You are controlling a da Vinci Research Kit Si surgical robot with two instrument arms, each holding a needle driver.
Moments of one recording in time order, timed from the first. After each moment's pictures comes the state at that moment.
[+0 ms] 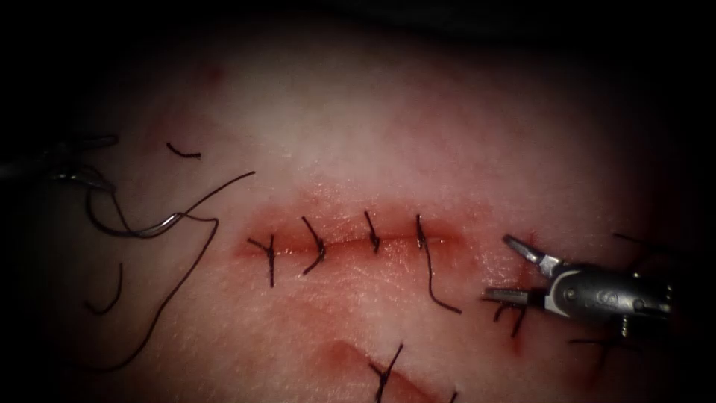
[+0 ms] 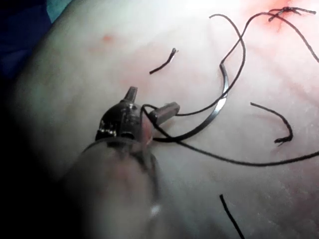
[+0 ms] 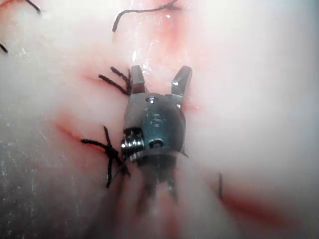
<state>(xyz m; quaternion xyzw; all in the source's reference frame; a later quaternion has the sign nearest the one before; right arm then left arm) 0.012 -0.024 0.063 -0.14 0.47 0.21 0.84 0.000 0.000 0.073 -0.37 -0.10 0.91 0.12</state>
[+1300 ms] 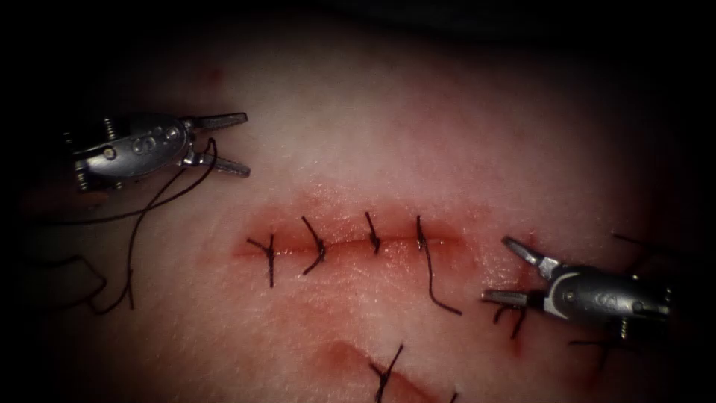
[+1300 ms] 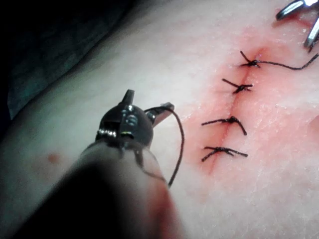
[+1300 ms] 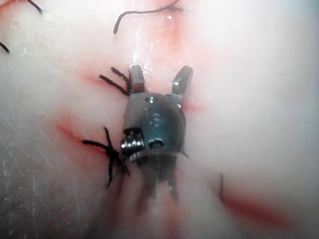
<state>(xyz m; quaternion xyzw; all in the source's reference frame) 0.012 -0.024 0.063 -0.13 0.47 0.21 0.84 -0.021 0.004 0.064 -0.45 -0.06 0.88 0.15</state>
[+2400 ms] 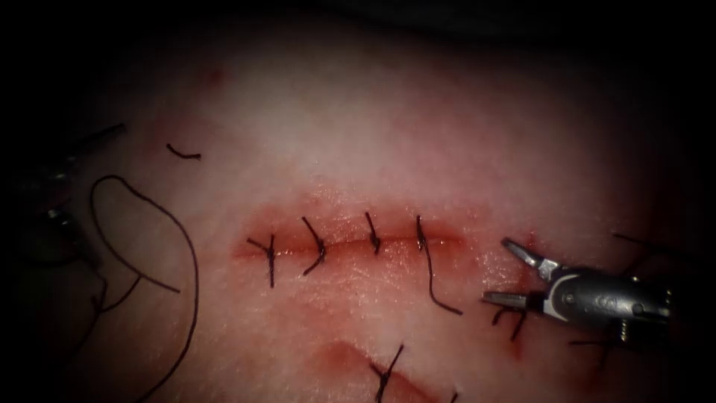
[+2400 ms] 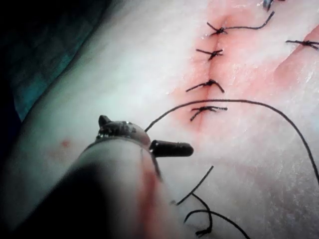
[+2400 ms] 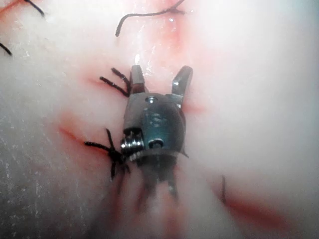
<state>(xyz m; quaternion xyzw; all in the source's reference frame) 0.012 -0.024 0.063 -0.14 0.47 0.22 0.84 -0.014 0.001 0.054 -0.39 -0.19 0.90 0.08</state>
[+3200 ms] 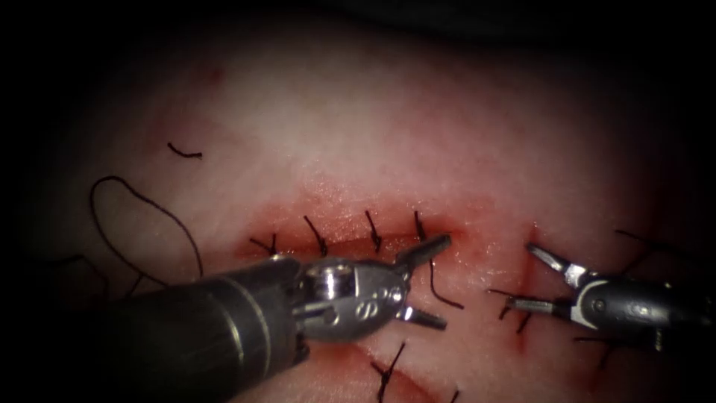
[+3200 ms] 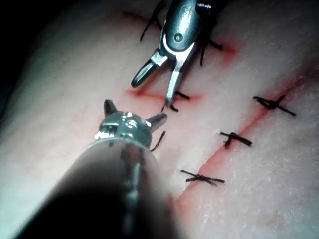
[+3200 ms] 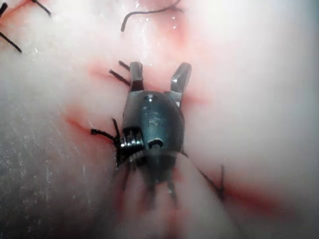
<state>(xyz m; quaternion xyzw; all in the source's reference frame) 0.010 -0.022 0.059 -0.12 0.47 0.23 0.85 -0.040 -0.007 0.059 -0.39 0.02 0.92 0.06</state>
